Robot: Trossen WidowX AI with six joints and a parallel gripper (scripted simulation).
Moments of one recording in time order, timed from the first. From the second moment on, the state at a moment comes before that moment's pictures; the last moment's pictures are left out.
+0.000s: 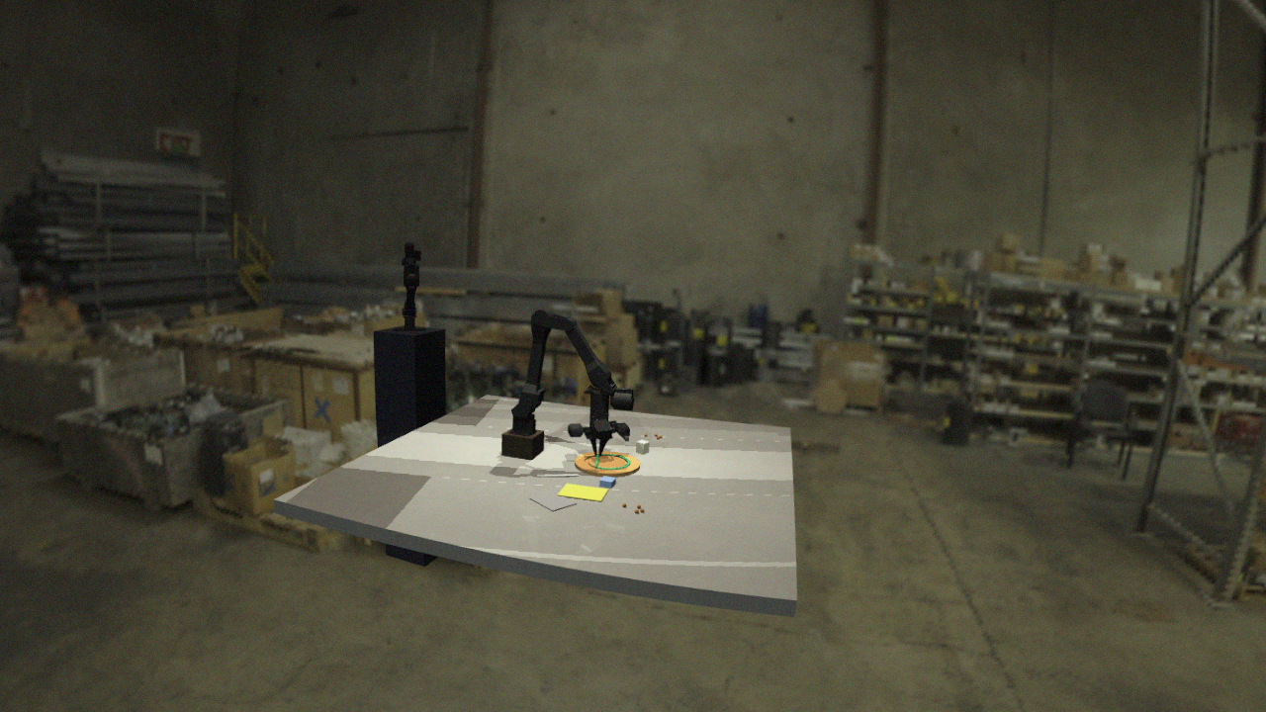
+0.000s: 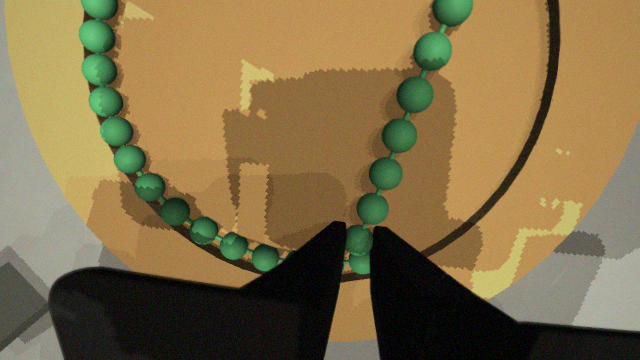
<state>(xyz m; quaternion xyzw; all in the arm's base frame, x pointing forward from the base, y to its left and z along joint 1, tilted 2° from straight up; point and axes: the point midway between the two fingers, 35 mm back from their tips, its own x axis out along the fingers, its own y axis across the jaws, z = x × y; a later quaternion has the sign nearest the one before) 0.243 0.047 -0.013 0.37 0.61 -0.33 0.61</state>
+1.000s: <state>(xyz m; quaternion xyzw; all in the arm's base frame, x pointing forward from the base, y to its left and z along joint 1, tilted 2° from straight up) 0.231 0.046 -0.007 0.37 0.61 -0.33 0.61</state>
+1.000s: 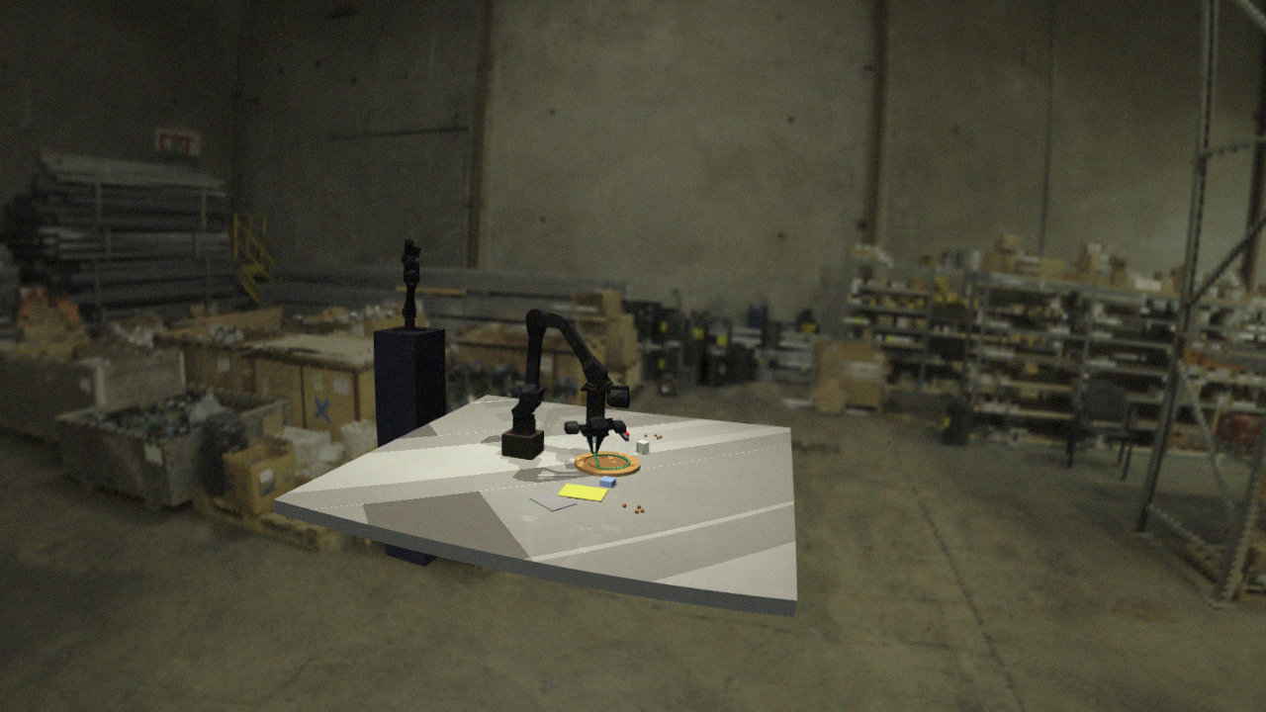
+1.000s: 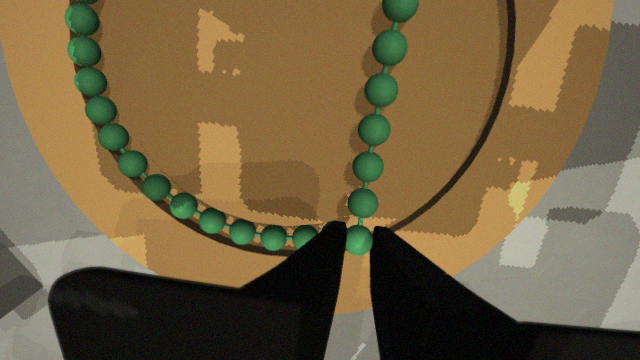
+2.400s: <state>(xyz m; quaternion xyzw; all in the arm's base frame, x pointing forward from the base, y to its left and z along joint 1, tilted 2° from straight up) 0.228 0.046 -0.009 0.37 0.61 -0.33 0.61</state>
